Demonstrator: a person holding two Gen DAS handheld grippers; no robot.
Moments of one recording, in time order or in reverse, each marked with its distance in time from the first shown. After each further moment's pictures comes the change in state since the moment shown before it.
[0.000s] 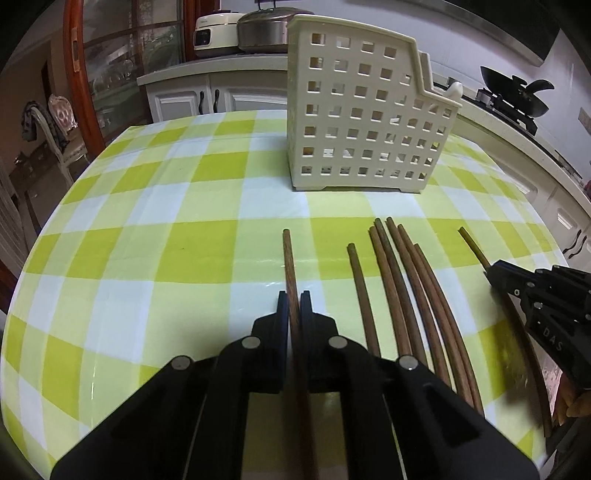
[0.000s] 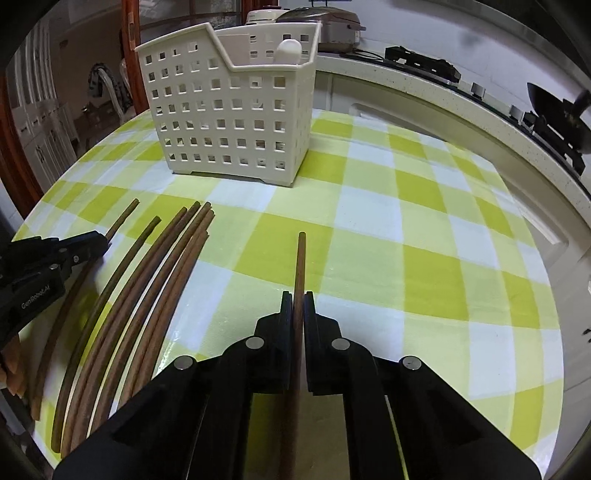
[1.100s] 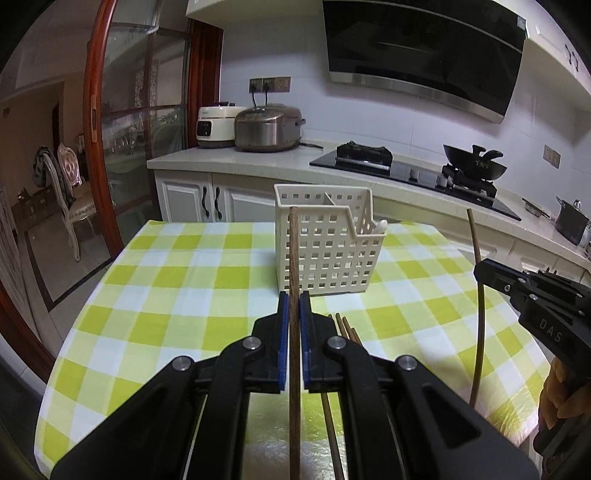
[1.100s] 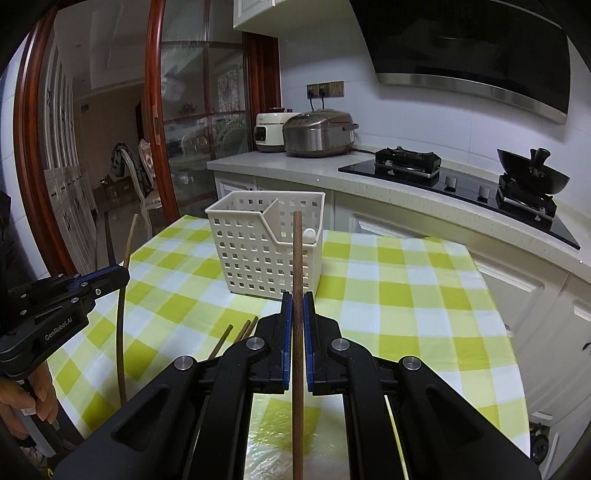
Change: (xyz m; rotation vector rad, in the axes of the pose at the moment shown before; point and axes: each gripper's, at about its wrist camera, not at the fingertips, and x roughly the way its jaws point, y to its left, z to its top) left arm -0.150 -0.013 0.014 0.015 -0.341 -0.035; right arm -0.142 0.007 0.020 0.059 -0.366 0.054
